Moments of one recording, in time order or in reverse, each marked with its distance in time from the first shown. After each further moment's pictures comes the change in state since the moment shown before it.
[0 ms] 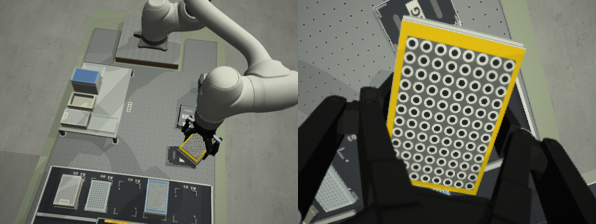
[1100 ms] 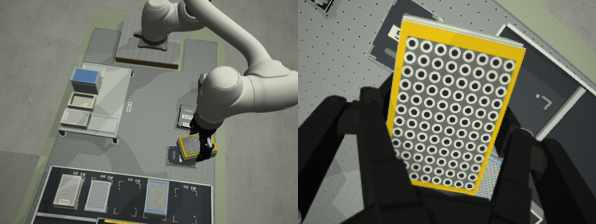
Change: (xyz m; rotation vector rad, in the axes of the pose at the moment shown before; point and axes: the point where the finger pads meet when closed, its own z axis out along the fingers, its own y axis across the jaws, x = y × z) arm 0.000 0.000 0.000 0.000 0.000 0.585
